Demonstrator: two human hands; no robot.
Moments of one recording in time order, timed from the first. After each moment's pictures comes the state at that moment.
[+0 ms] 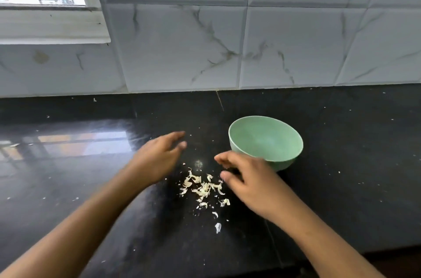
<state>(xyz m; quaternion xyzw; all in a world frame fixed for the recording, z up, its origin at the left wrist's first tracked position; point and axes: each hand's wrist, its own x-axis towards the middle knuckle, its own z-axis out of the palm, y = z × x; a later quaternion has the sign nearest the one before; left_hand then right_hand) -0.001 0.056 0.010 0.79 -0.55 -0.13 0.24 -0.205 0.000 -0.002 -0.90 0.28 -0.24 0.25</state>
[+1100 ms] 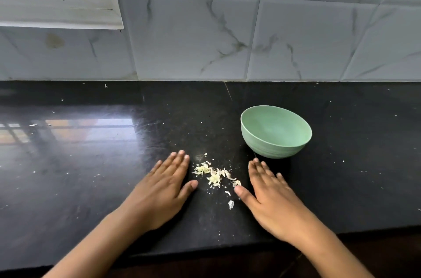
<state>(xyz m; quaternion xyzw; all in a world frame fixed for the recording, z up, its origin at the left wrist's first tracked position) -0.010 0.132 -0.047 0.75 -0.65 -0.08 0.09 -0.230 0.038 -0.030 -0.89 0.43 0.04 0.15</state>
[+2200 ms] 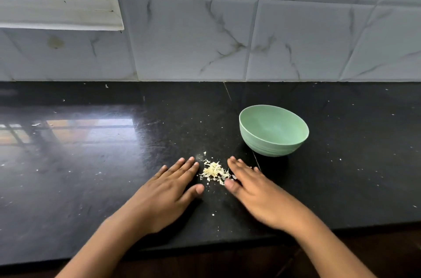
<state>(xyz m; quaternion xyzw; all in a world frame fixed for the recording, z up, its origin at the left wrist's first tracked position) -0.023 0.138 -0.038 0.73 -0.66 -0.13 0.09 -0.217 0.033 -0.029 -0.90 0.34 -0.01 0.26</state>
